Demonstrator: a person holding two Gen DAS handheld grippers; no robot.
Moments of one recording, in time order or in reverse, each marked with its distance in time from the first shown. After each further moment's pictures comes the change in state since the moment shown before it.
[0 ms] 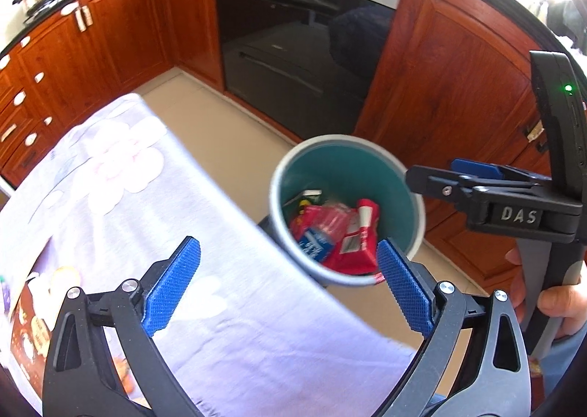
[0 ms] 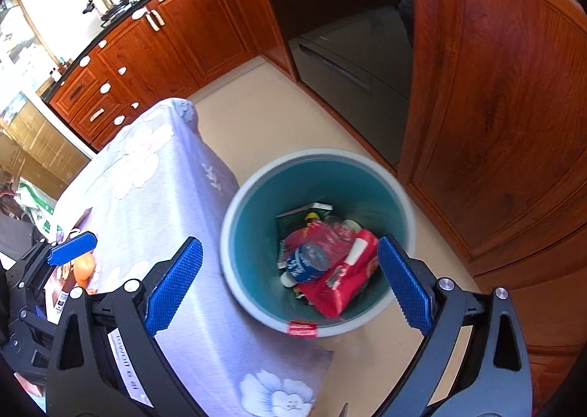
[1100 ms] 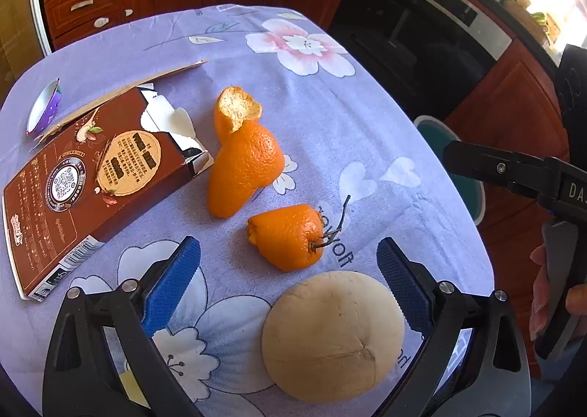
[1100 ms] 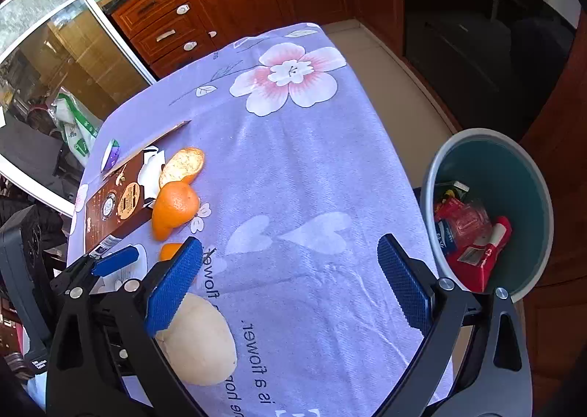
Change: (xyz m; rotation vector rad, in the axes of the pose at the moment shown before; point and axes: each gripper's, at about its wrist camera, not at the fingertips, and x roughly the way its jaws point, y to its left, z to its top) left arm -0.042 0.175 -0.144 -0.364 0.028 0.014; right arm 0.045 0.205 -0.053 -0.248 0.154 0.126
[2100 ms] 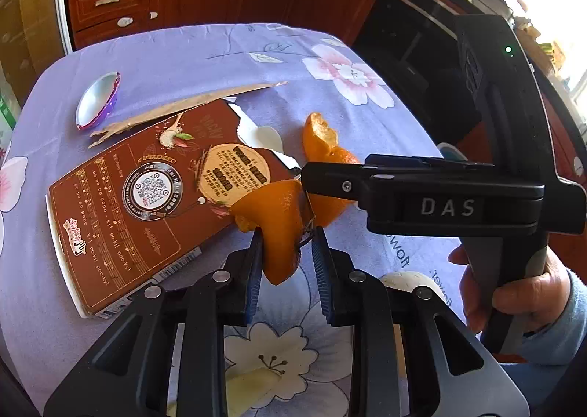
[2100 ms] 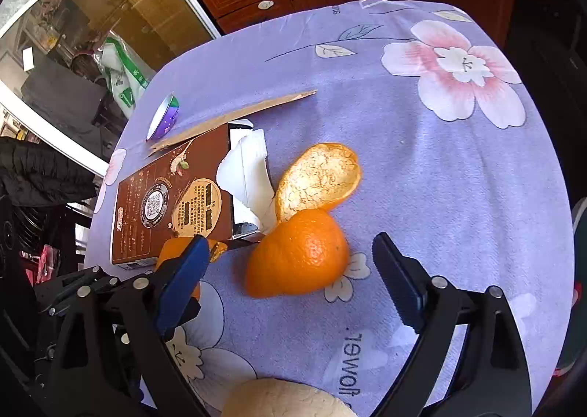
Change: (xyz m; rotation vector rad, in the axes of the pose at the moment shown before) left arm -0.033 0.071 0.000 -0.069 -0.064 0.000; right arm 0.100 0.116 0.025 -0.194 0.111 0.178
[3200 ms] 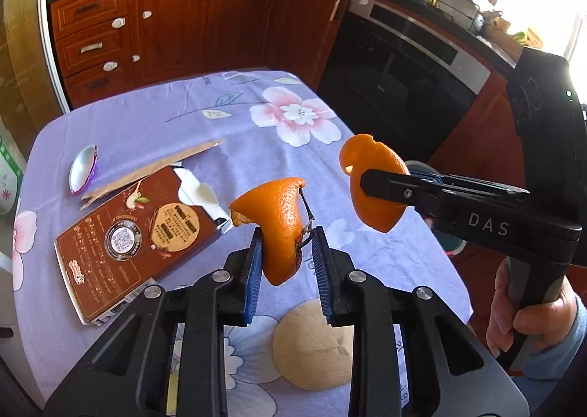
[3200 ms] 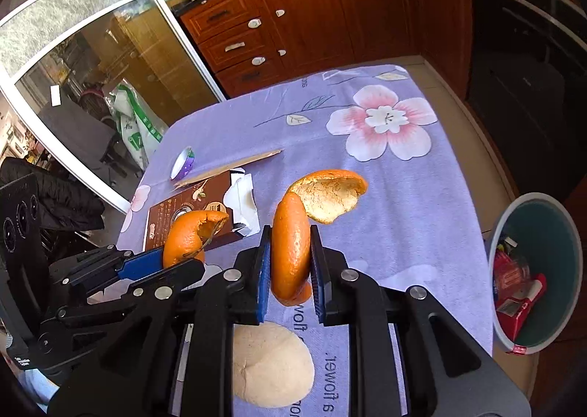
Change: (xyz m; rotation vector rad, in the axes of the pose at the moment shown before) left arm -0.042 -0.086 0.023 0.113 -0.097 0.006; right arm -0.140 -0.040 -0.030 0.052 -0.228 -0.024
